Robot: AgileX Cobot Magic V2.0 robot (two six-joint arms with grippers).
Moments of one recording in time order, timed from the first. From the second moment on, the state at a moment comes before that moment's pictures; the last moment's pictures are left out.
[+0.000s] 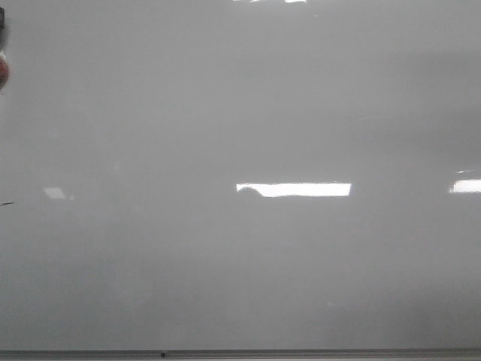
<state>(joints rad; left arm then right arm) -0.05 0.82 -0.65 0.11 0.47 -0.11 0.01 0.60 -0.57 0.00 0.54 0.03</state>
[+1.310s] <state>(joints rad) -0.09 1.49 -0.95 0.15 0.28 -0.11 0.01 0.60 -0.57 0.01 0.53 0.03</state>
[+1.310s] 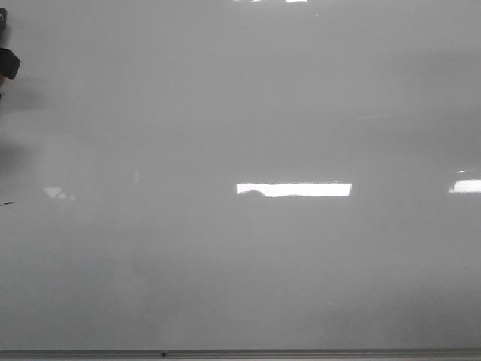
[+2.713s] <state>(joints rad) -0.95 1.40 -1.12 -0.13 0.97 0.65 0.49 0.84 -0.78 0.37 0.95 -0.70</state>
